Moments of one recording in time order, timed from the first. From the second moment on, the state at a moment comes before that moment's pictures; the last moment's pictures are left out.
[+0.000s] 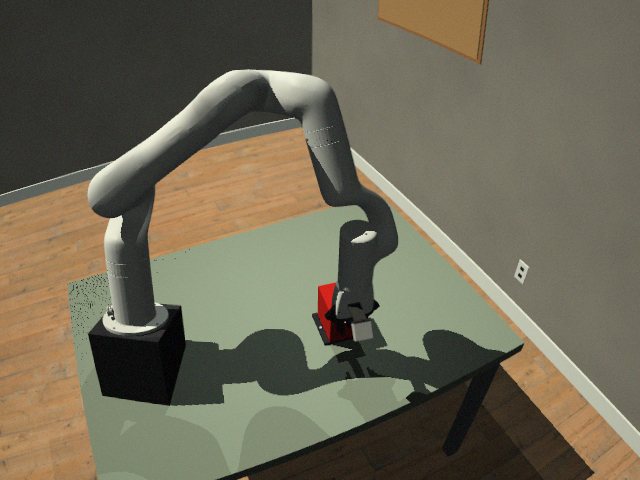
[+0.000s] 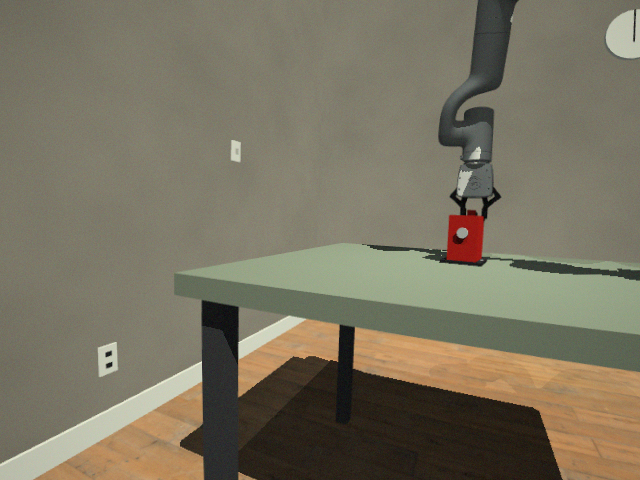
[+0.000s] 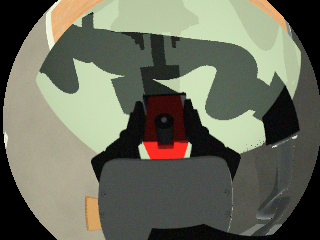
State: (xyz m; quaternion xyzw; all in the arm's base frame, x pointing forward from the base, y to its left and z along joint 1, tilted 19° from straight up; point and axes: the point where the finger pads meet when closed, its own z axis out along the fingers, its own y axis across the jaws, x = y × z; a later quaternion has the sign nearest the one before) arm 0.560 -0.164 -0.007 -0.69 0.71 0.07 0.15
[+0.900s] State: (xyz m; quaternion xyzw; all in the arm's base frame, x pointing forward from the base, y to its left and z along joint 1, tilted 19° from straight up) arm 0.557 -0.171 0.015 -0.69 0.71 0.07 0.15
